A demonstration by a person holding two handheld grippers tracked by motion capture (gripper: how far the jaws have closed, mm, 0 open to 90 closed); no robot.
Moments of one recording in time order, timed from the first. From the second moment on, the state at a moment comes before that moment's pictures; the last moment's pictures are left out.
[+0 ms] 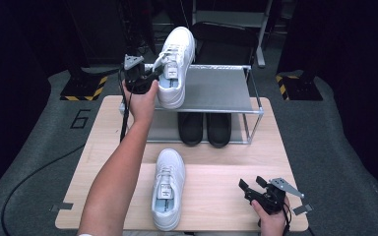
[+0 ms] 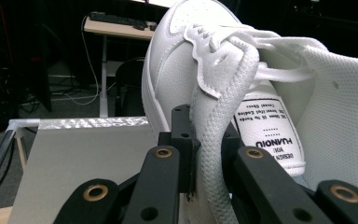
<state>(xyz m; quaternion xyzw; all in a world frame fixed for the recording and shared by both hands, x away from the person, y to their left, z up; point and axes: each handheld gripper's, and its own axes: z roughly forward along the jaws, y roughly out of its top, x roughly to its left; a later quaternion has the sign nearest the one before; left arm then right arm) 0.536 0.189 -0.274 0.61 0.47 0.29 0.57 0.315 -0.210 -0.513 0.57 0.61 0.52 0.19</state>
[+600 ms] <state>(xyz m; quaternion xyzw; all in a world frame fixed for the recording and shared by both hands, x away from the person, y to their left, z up) 0.568 0.185 -0.287 0.61 0.52 0.26 0.54 0.304 -0.217 -0.513 0.58 0.60 0.52 0.19</state>
